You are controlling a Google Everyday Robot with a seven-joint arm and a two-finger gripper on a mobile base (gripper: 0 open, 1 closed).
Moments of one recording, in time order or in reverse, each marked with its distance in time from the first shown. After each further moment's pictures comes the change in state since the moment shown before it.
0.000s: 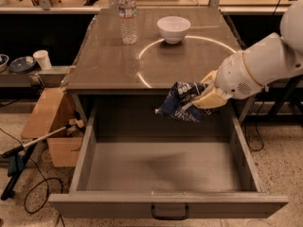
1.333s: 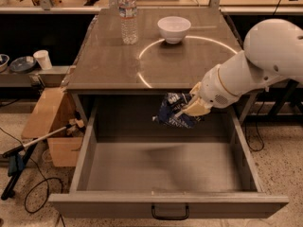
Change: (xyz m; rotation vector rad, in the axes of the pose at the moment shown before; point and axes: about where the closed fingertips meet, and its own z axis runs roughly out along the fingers) arm 0.019 -0.010 0.053 0.049 0.111 0.027
